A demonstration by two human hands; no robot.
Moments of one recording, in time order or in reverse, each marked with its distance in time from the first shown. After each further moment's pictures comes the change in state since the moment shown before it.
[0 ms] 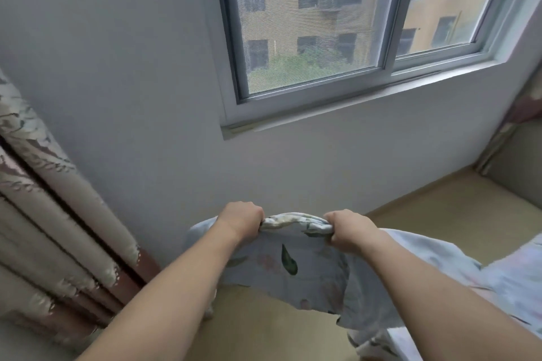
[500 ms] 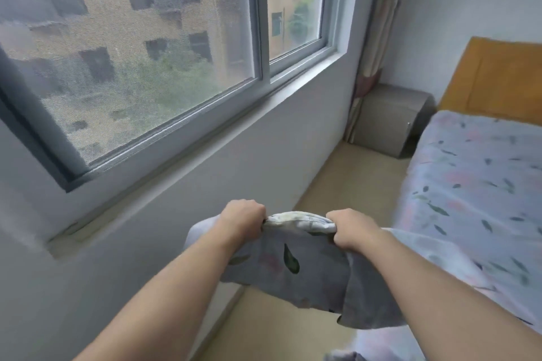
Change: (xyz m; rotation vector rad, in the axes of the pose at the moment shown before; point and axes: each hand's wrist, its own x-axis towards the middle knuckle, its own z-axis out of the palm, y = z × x) left_hand 0.339 0.071 -0.064 0.100 0.135 0.612; right_hand 0.130 0.160 -0.053 0.108 0.032 0.585
